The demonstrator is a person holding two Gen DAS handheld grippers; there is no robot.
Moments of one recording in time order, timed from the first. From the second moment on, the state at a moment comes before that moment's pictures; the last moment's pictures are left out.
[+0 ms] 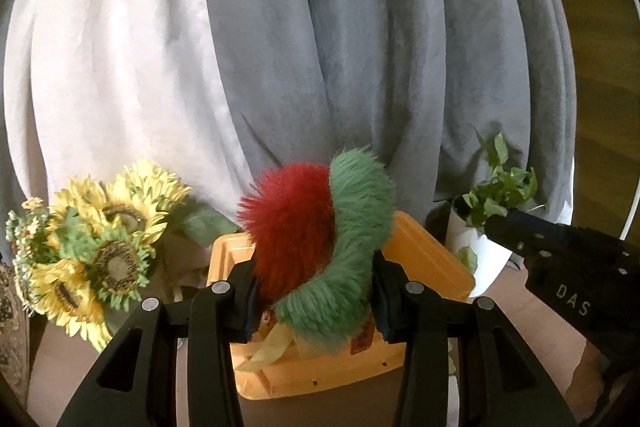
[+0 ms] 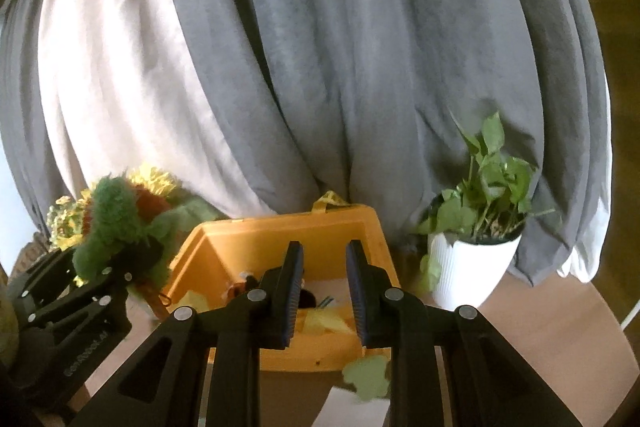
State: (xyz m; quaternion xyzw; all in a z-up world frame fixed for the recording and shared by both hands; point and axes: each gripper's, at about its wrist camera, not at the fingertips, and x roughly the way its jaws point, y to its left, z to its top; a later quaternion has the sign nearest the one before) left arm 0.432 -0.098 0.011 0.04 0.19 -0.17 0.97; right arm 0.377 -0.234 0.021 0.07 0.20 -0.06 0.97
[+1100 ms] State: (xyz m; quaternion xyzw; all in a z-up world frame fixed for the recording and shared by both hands) left arm 0.490 -0.112 -0.026 0.08 0.25 -0.14 0.95; right arm 0.435 -0.254 -0.014 0.09 0.26 -0.08 0.96
